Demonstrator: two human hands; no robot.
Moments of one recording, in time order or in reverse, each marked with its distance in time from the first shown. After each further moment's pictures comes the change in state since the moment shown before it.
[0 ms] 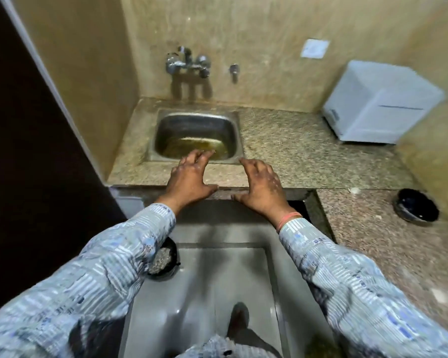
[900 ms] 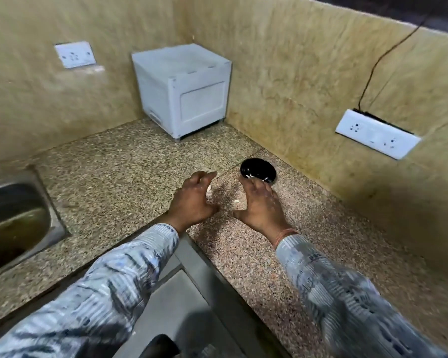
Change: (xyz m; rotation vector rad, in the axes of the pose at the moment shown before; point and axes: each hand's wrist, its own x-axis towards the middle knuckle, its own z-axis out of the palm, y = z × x) left_hand 0.169 0.422 0.243 -0.127 -0.376 0.622; right_hand -0.145 0.408 -0.100 -0.032 0.129 0.728
